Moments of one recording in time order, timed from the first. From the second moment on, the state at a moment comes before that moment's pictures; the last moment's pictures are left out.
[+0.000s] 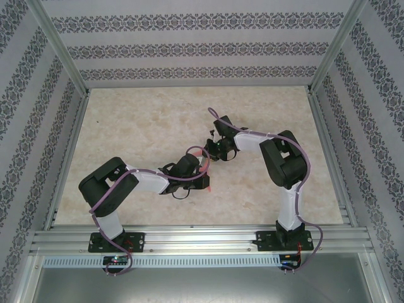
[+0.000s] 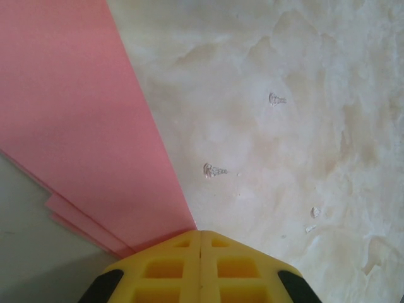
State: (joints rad) left arm -0.84 1.77 0.73 0.22 0.25 -0.79; right arm 0.49 2.04 1.25 -0.35 -0.50 0.65
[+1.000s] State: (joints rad) left arm -0.84 1.77 0.72 0.24 0.23 -0.79; right arm 0.46 2.16 1.44 -0.46 -0.53 0.61
